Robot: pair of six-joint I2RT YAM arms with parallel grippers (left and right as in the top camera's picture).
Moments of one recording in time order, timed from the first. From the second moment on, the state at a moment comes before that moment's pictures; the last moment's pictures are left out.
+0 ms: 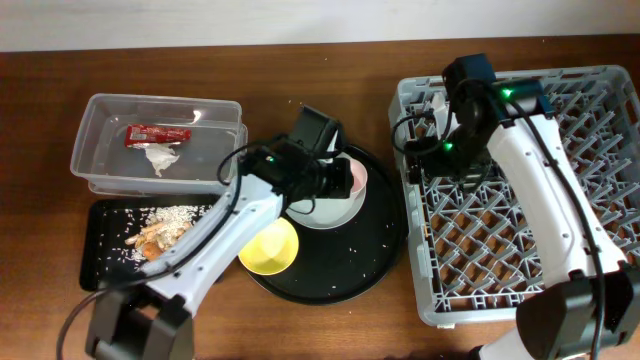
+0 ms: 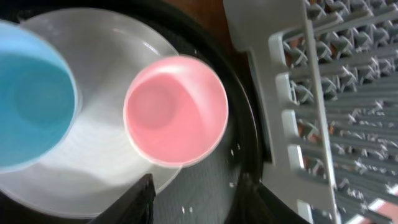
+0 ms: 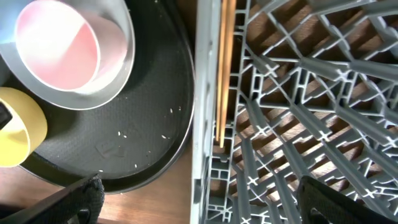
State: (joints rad) left arm -0.58 1.71 1.35 -0.67 0.20 -0.50; right arm 0.16 1.73 1.68 -1.41 -0.12 0.11
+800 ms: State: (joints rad) left arm -0.12 1.51 1.42 -0.74 0.77 -0.39; right arm 0.14 1.73 1.68 -1.49 -0.98 -0.48
